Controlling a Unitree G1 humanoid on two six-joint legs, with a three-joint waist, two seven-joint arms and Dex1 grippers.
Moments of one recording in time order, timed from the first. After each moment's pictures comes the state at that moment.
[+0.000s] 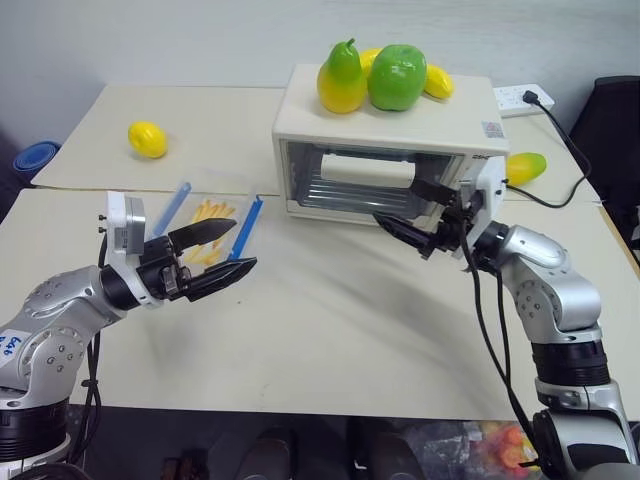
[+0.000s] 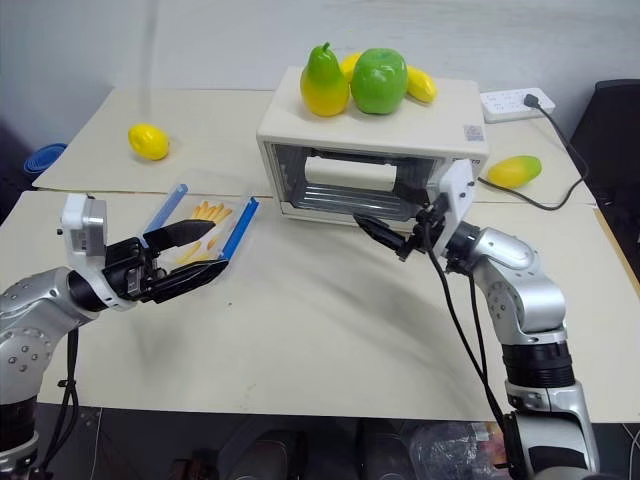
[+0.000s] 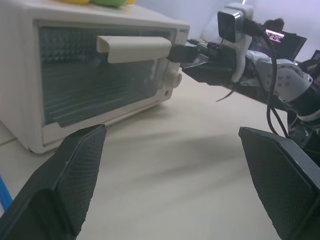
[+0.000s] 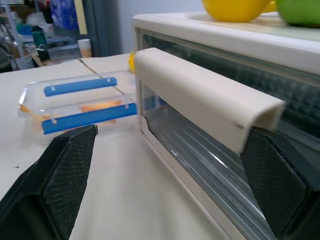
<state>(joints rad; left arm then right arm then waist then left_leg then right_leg) -0.22 0.75 0.33 -0.34 -0.91 0.62 -0.82 -0.55 -0.51 -0.05 -0.08 0.55 0.39 0.80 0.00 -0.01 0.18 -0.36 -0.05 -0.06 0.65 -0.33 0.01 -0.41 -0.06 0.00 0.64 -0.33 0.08</state>
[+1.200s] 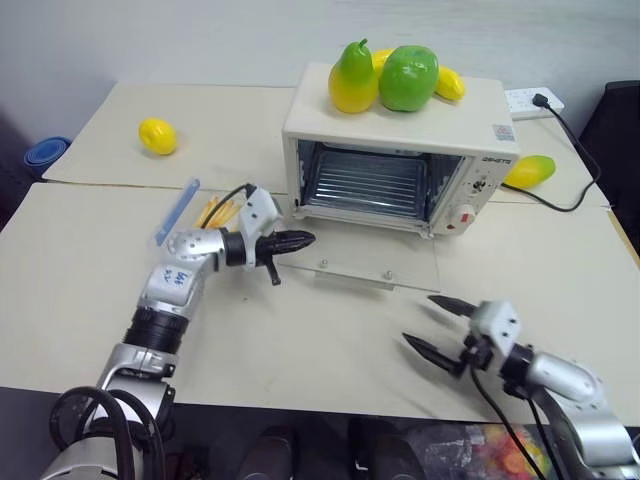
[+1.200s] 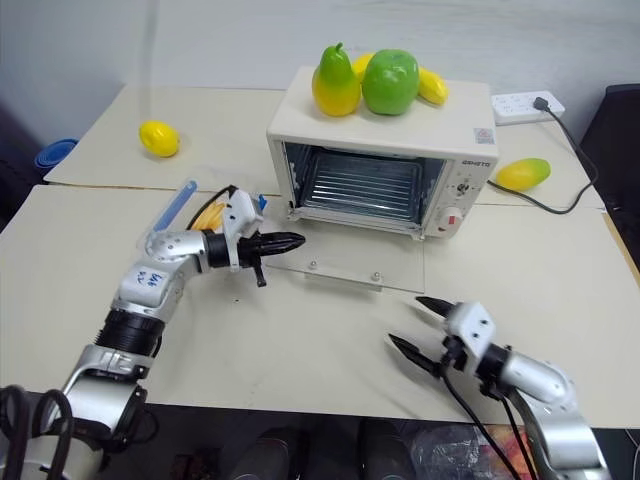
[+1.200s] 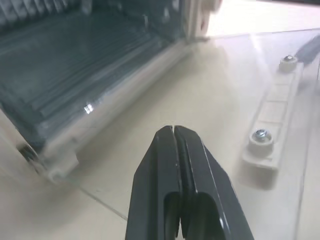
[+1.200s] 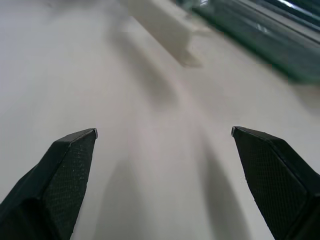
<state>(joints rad) -0.67 0.44 -0.15 0.28 -0.26 0.28 -0.88 0.22 -0.58 -0.17 -0.29 0.36 0.06 0.86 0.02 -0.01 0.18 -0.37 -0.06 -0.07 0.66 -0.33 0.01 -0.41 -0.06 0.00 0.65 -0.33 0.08</state>
